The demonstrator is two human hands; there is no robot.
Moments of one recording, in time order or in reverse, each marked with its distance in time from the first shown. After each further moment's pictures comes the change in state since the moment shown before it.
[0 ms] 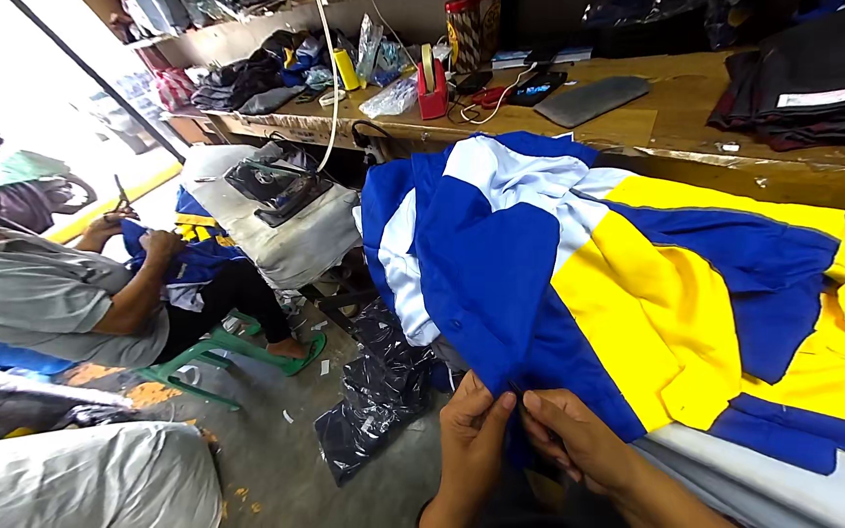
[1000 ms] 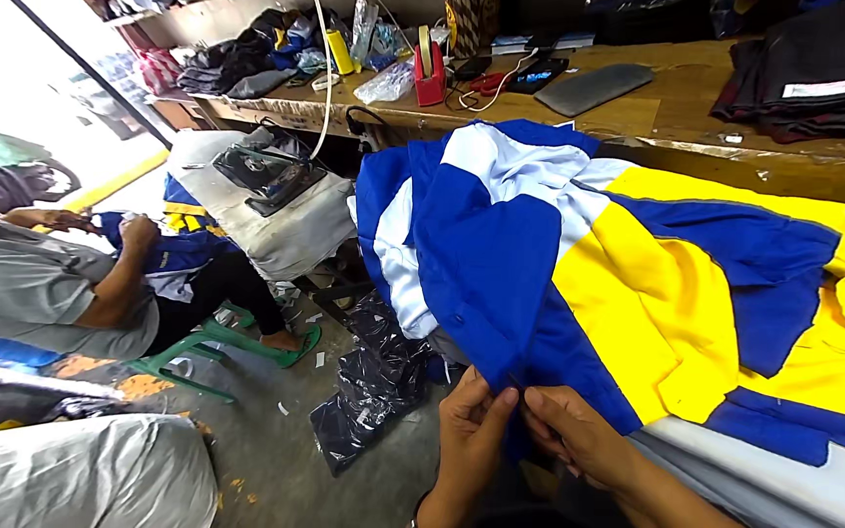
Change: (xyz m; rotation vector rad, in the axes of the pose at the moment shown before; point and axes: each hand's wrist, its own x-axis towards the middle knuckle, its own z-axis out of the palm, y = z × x) left_hand 0.000 -0.003 0.000 -0.069 -0.035 -0.004; right_hand -0.003 0.003 -0.003 -0.060 -0.003 -0.048
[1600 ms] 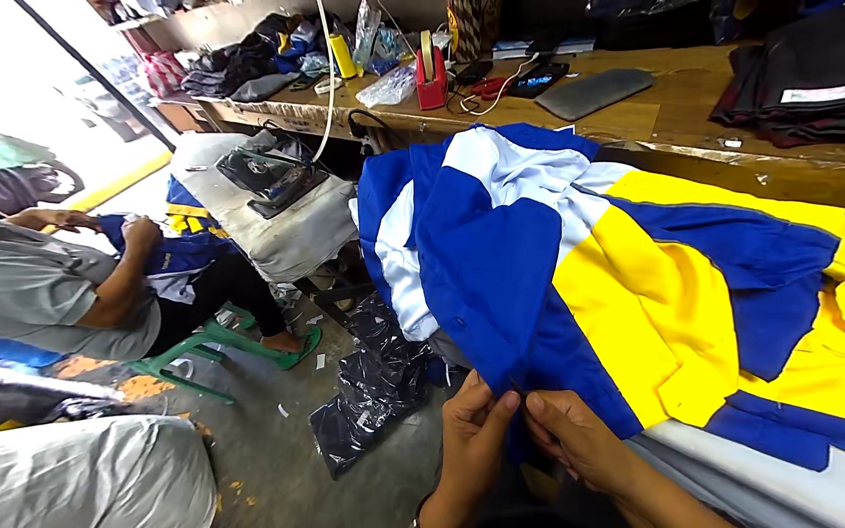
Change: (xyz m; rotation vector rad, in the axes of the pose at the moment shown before) left_hand -0.001 -0.002 0.002 -0.031 -0.013 -0.008; right_hand -0.001 0.005 0.000 -0.031 0.032 -0.054
